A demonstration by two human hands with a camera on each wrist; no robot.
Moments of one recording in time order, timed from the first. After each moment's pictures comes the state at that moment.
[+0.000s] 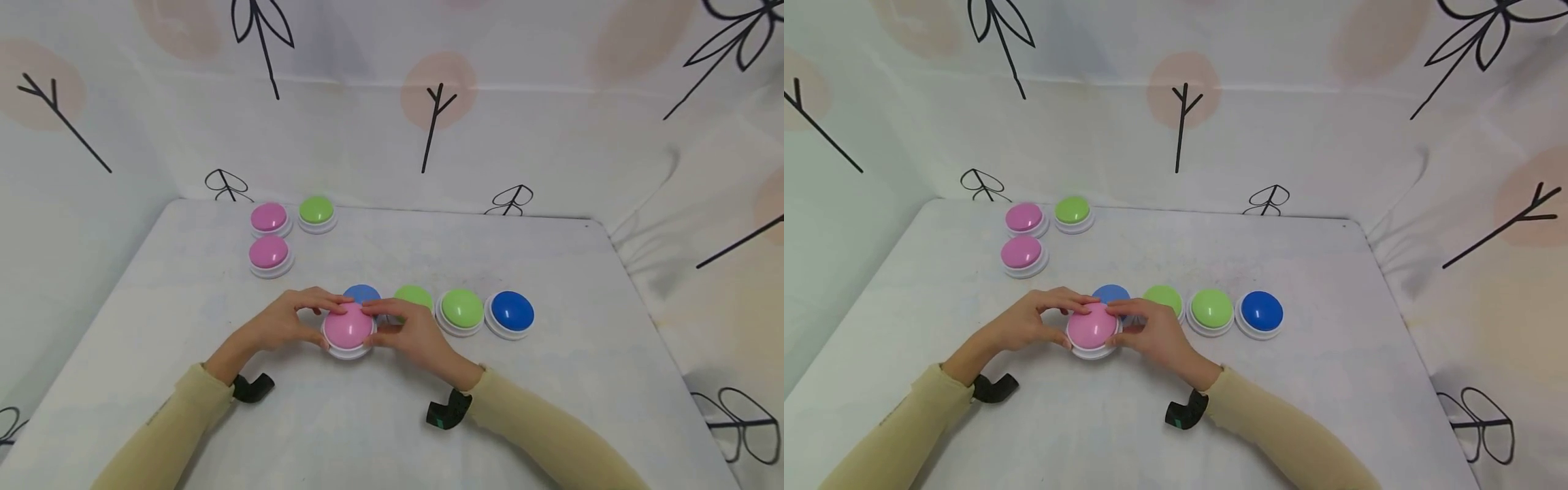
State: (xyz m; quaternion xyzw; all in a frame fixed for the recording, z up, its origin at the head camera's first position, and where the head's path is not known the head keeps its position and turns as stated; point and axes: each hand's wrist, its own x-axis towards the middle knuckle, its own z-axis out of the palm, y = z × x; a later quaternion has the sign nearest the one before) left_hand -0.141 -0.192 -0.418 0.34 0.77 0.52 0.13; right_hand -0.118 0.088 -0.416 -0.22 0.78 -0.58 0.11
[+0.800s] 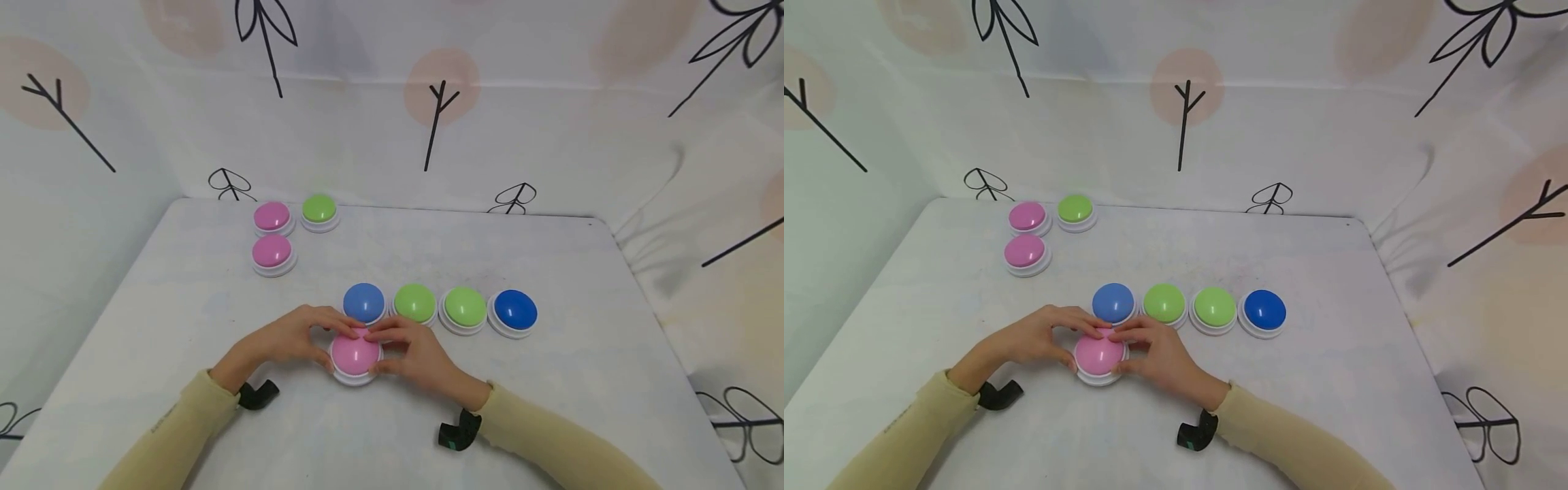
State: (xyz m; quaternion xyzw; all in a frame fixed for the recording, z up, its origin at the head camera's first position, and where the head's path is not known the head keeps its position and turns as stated) left_hand -0.131 -0.184 -0.423 0.43 0.76 0.46 0.18; right_hand -0.095 0.095 -0.436 -0.31 0.80 -0.50 0.06
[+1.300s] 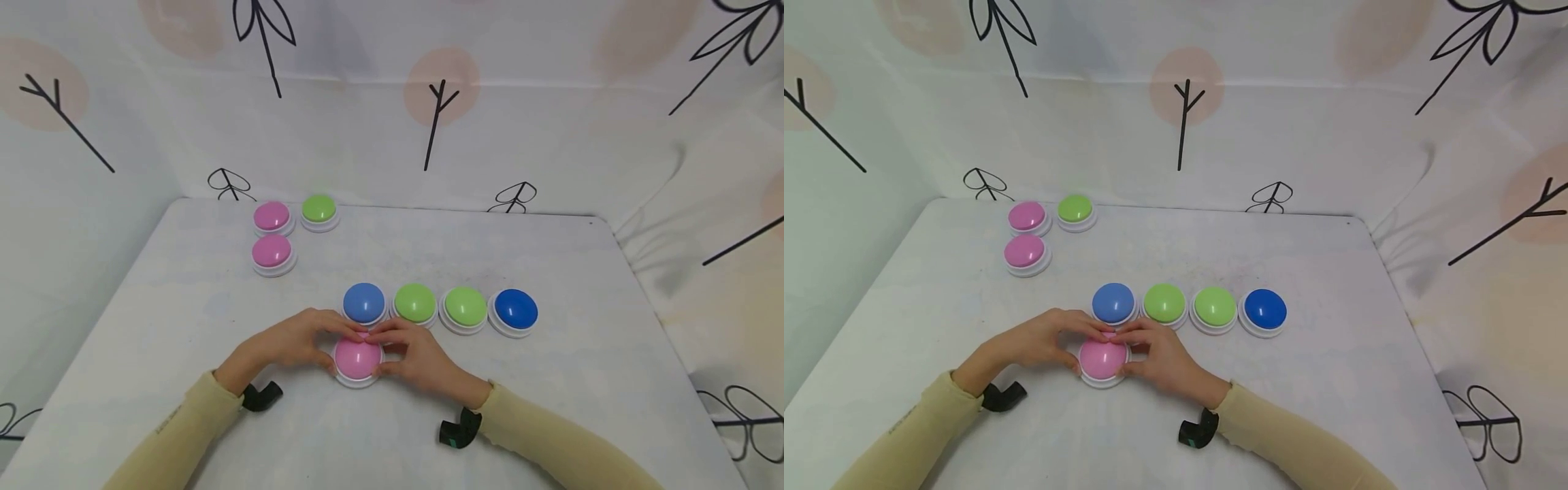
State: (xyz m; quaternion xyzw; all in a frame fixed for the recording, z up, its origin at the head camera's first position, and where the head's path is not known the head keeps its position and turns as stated) left_hand -0.131 -0.178 -0.427 0.47 0.77 0.40 0.16; right_hand -0.096 0.095 -0.442 -0.31 0.80 -0.51 0.10
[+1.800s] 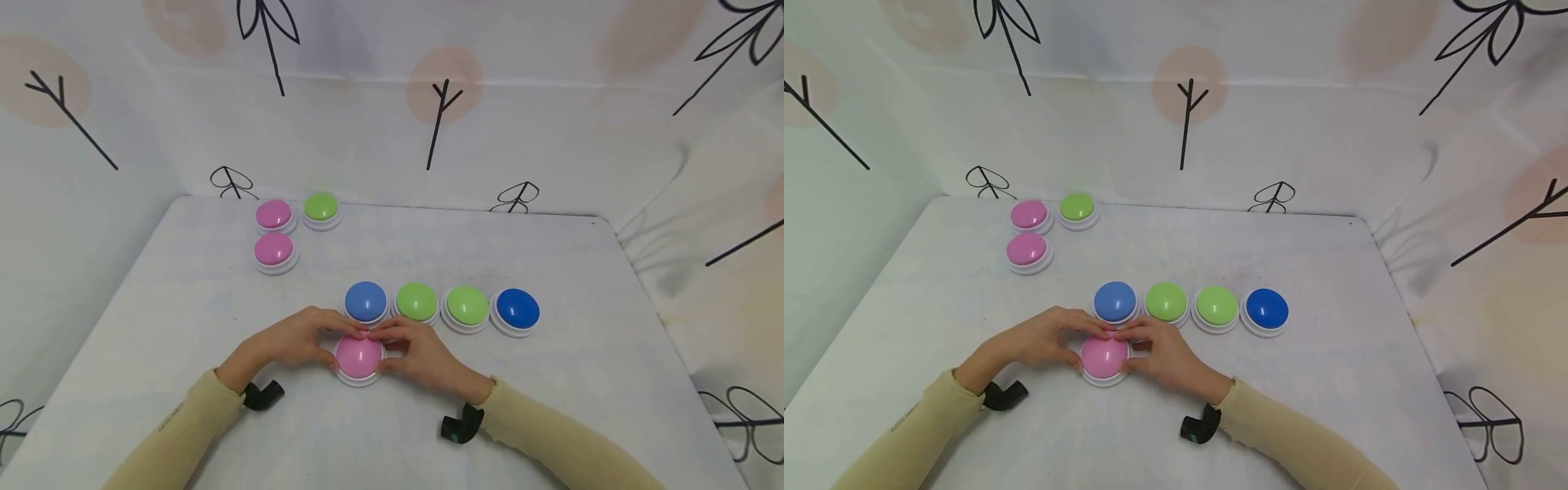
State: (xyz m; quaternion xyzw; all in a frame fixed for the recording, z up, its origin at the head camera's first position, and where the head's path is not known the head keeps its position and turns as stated) left_hand -0.130 -0.177 -0.425 0.45 0.78 0.40 0.16; right_hand -0.099 0.097 -0.439 -0.32 0.79 -0.52 0.11
